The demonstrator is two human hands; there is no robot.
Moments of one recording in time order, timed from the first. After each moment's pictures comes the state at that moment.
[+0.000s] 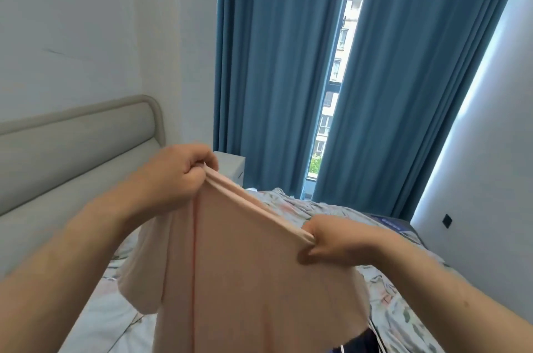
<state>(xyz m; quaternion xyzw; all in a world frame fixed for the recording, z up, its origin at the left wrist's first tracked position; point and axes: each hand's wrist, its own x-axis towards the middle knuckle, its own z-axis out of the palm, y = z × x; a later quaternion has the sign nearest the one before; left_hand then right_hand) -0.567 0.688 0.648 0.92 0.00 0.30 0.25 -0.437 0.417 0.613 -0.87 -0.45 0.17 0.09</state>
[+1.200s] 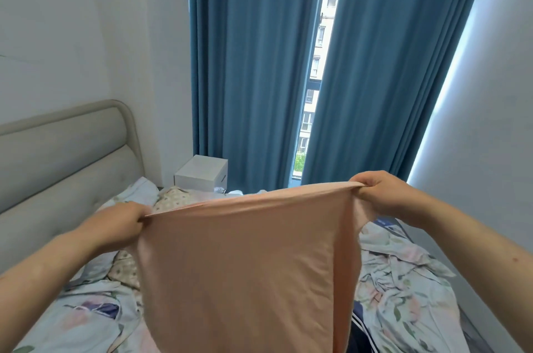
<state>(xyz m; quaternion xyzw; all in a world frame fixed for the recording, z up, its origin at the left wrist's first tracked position) -0.464 0.818 0.528 0.98 0.18 0.04 0.04 -0.315 0.348 0.639 -0.91 -0.20 0.05 0.36</state>
